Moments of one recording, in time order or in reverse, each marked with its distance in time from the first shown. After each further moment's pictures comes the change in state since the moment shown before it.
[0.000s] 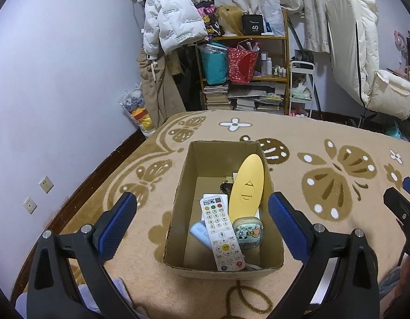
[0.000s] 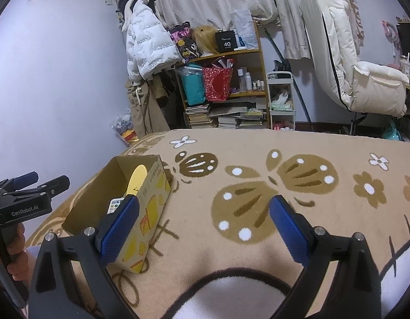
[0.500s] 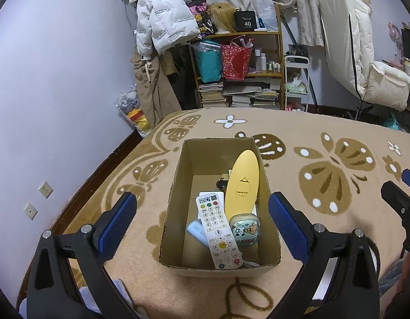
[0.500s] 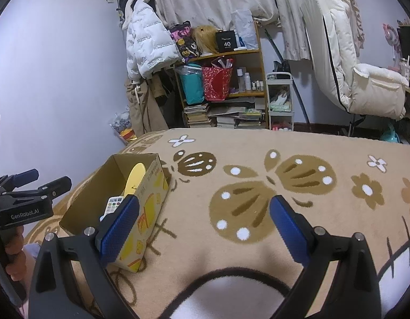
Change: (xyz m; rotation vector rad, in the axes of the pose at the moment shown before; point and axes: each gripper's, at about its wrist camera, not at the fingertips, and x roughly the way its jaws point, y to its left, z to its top) left arm 0.000 -0.010 0.000 0.039 0.011 -0.010; right arm -0.001 -0.003 -0.001 0.010 0.005 0.003
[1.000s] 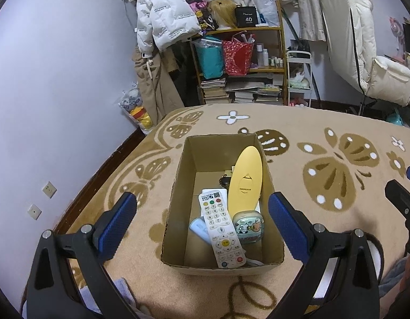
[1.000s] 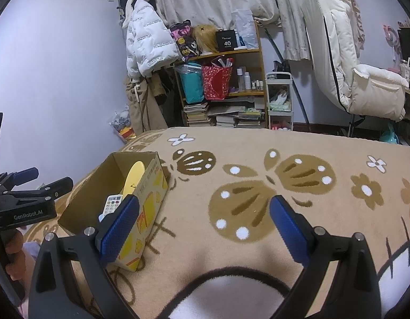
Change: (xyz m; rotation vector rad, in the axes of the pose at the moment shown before) left arm 0.004 -0.001 0.000 0.010 0.021 0.017; right arm 0.000 -0.002 -0.001 -0.006 -0.001 -0.007
